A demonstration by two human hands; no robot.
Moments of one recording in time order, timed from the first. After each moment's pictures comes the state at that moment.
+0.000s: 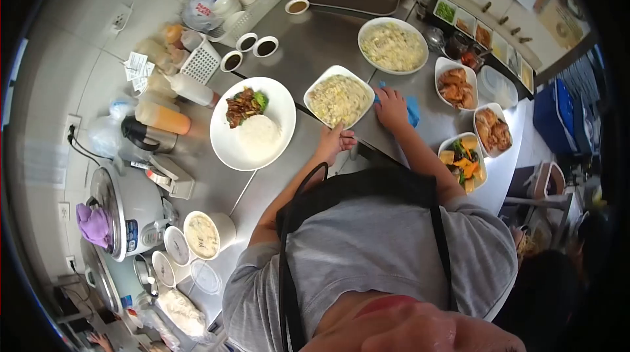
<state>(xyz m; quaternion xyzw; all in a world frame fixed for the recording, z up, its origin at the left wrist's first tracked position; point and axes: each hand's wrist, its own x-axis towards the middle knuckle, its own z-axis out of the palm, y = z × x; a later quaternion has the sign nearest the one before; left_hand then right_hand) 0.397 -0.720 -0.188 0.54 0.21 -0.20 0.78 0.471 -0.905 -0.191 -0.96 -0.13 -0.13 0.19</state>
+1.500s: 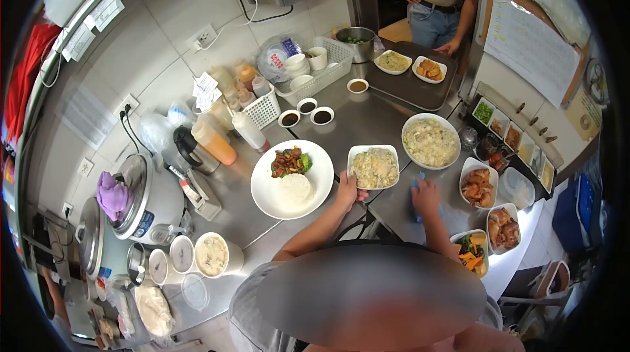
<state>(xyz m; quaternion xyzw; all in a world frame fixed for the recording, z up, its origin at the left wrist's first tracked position) 0.450 -0.698 -0.175 0.60 0.21 -0.02 0.78 0.478 -0.928 -0.177 -0.94 -0.09 -0.08 0.31</state>
